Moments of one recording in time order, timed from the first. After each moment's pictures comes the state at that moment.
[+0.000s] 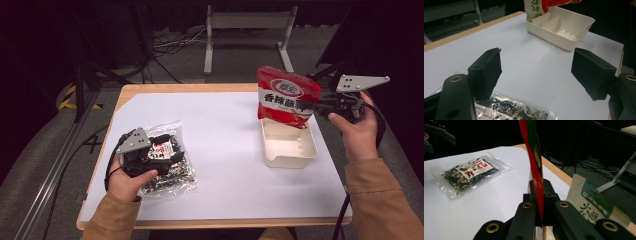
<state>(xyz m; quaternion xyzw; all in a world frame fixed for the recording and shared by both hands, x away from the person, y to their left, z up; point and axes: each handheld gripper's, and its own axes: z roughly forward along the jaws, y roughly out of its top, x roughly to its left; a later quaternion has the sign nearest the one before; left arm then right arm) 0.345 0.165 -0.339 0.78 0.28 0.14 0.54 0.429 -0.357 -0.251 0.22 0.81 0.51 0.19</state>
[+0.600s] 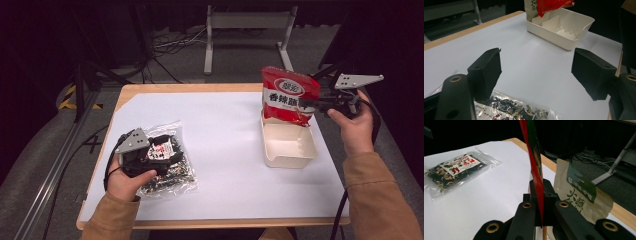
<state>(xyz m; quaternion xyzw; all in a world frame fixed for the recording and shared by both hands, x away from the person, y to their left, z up) 0.346 0.167 -0.341 0.78 0.28 0.14 0.54 0.458 -0.378 -0.273 0.25 0.81 0.50 0.19</state>
